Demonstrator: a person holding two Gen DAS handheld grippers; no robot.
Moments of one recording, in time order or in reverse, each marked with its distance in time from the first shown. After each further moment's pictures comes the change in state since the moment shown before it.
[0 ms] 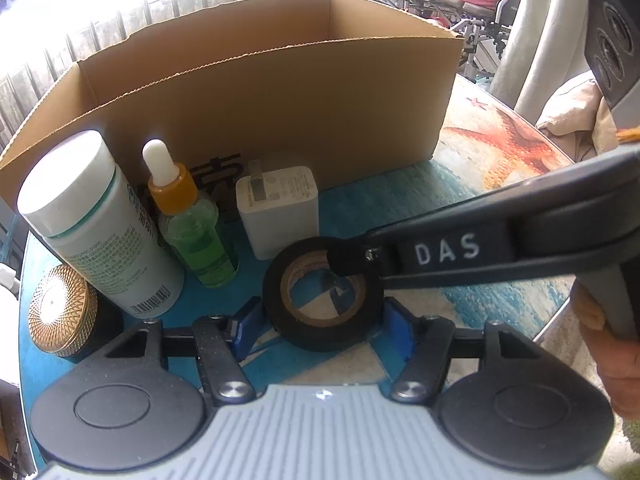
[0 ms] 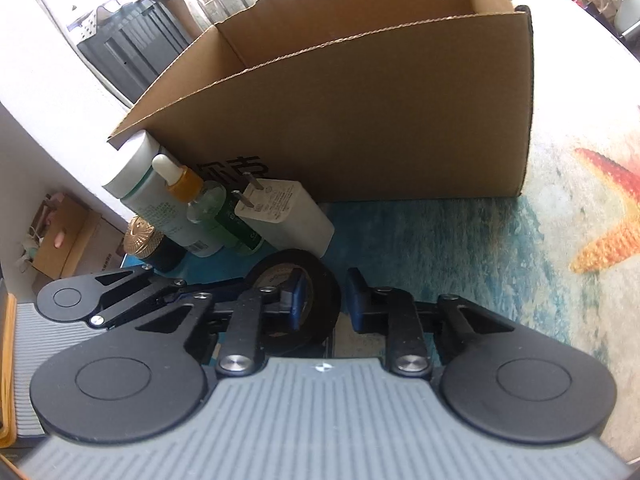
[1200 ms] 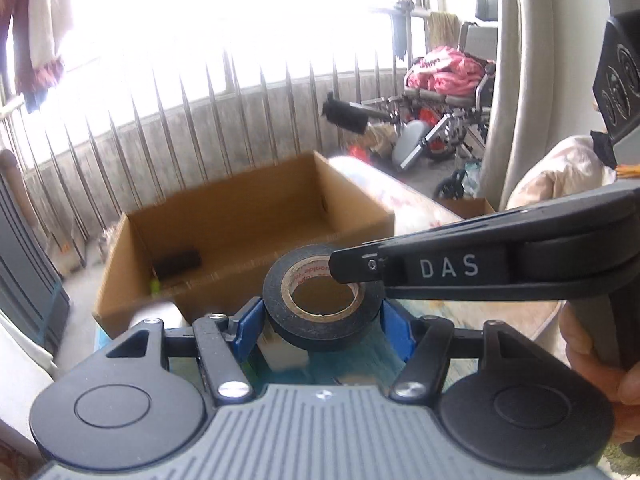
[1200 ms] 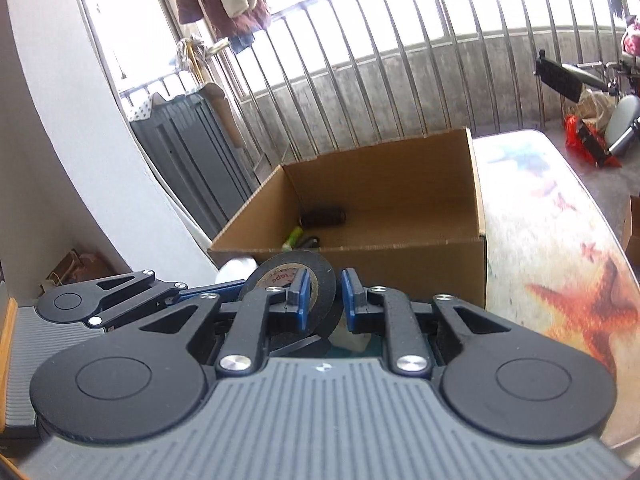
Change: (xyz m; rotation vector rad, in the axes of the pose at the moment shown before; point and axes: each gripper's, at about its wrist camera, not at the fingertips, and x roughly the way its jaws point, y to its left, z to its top) left arm -0.122 -0.041 0.032 0.077 -0.331 0.086; right arm -0.151 0.037 0.005 -0.116 -0.368 0.023
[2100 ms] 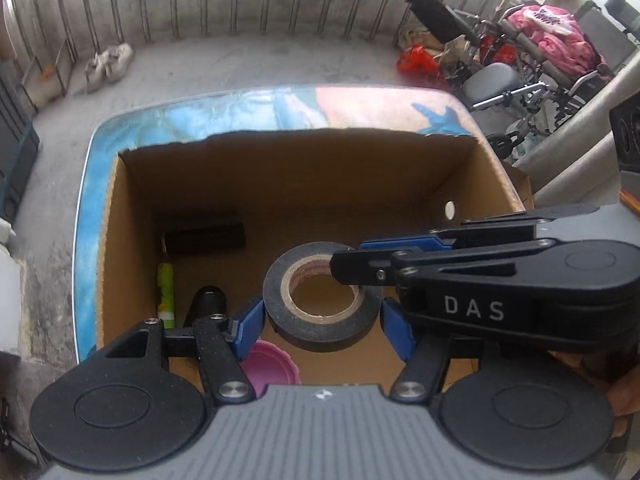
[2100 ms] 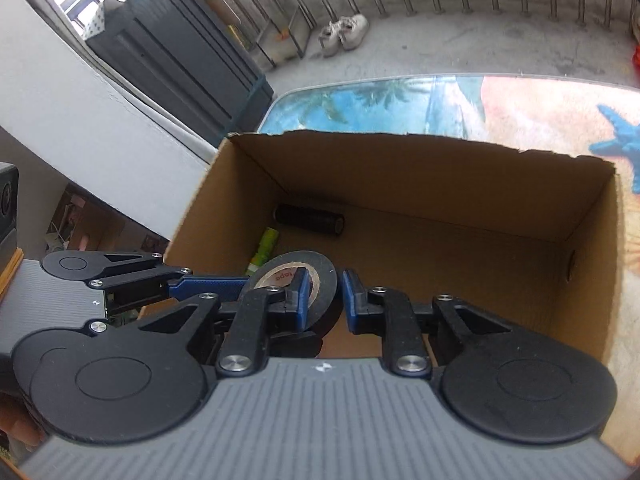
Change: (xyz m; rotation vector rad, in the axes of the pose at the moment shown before) left arm 0.213 0.177 0.088 -0.374 0.552 -0.131; right arm 0.280 -0.039 0.152 0.050 0.566 0.080
